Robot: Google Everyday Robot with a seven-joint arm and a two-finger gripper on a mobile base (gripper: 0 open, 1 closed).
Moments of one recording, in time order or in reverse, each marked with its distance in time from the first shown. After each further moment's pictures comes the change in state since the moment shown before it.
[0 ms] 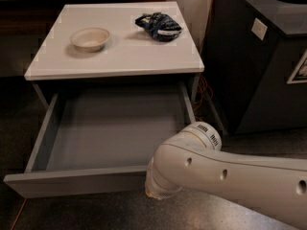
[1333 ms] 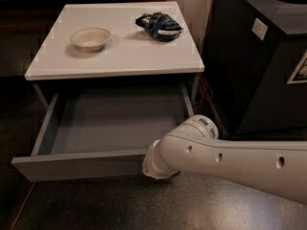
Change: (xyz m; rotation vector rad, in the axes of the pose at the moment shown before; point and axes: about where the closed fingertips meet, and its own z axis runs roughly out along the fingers) arm -0.002 -0.066 0.024 0.124 -0.079 -0.005
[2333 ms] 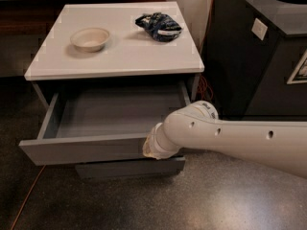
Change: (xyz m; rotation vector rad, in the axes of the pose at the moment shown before) arm 0.005 -0.059 0.015 0.030 -0.055 0.007
